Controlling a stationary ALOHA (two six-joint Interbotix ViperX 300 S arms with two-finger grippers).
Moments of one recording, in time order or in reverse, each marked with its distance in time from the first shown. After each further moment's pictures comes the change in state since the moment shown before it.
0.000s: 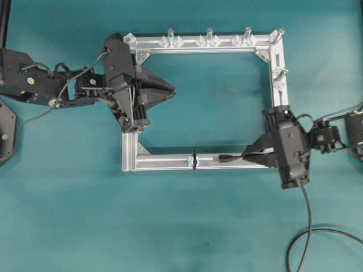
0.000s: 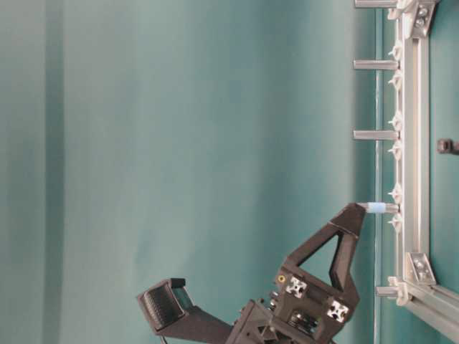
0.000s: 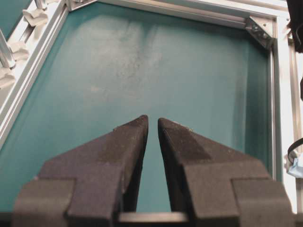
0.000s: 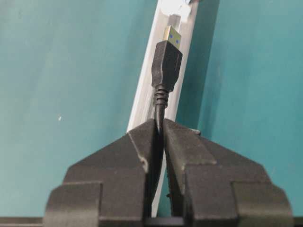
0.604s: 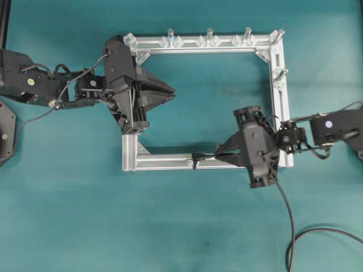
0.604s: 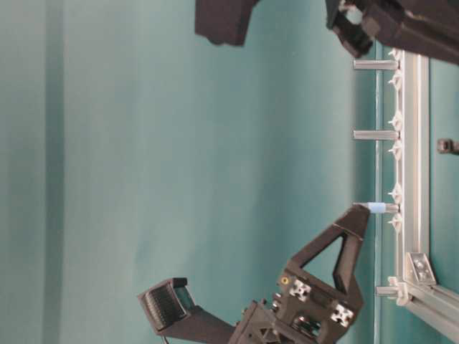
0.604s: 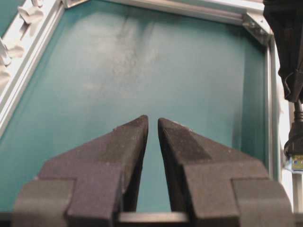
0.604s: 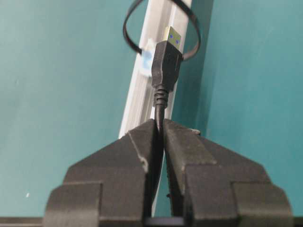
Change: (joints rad) left arm -0.011 0.000 0.000 0.002 0.021 0.000; right arm -0.028 0.189 -0.163 0.000 -0.046 0.000
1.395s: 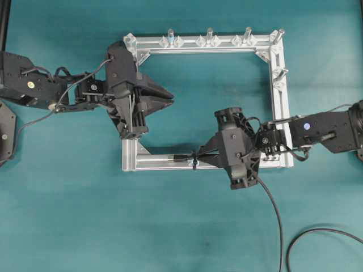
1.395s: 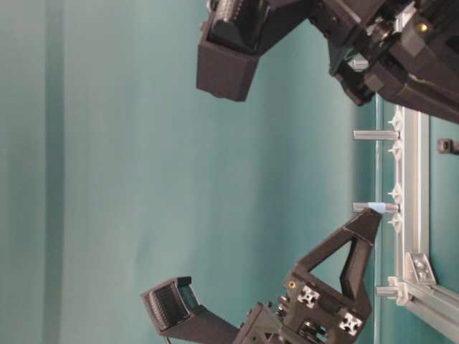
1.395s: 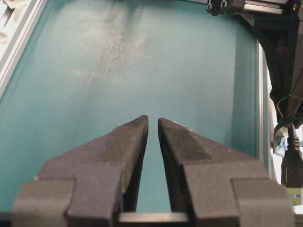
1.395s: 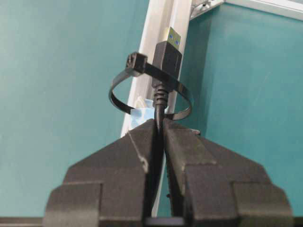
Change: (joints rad) left arm -0.015 0.000 0.000 0.000 0.026 -0.002; right arm -0.005 0.087 -0.109 0.000 0.000 0.000
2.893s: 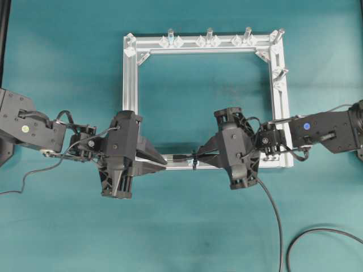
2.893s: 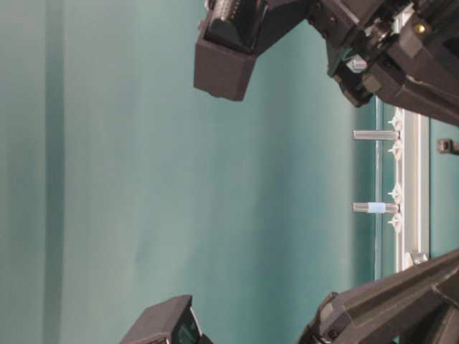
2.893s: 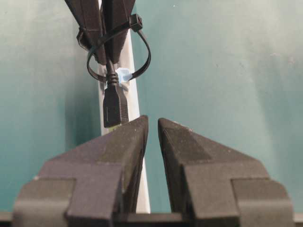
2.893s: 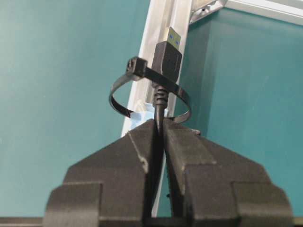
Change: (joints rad) left arm -0.287 0.000 -0.009 0.000 0.117 0.002; right arm 0.000 0.000 0.000 -0.002 -0.011 -0.002
